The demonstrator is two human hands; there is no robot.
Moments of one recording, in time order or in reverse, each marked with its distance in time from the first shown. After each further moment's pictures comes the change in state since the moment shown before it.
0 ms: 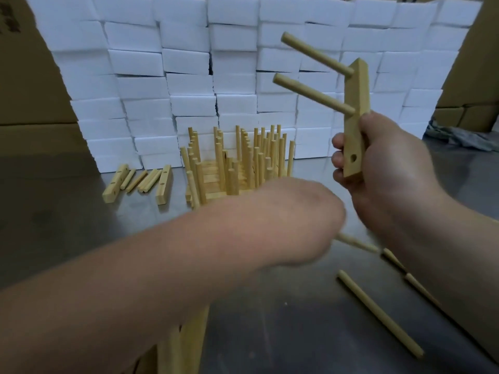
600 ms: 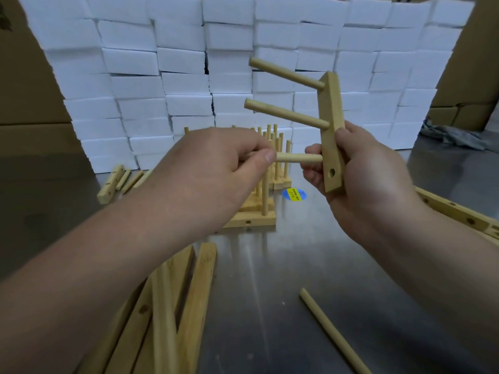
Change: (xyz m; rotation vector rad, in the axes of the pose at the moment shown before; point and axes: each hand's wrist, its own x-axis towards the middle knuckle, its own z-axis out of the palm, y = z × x) left_hand -0.052 -0.049 0.009 -0.760 0.683 -0.209; right_hand -0.011 0.011 0.012 0.160 -0.109 0.052
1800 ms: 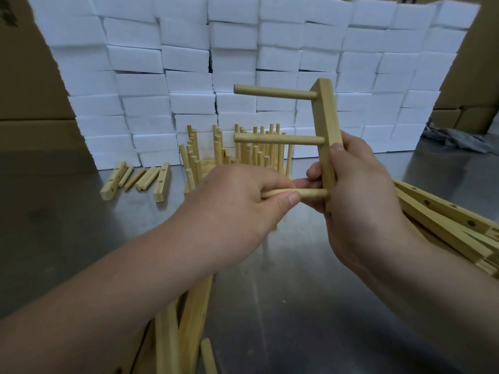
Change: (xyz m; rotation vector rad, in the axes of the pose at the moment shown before) left_hand -0.015 0.006 0.024 -0.130 -0.117 -0.113; right_hand -0.017 0.015 -0.002 -0.140 -0.050 -0.094
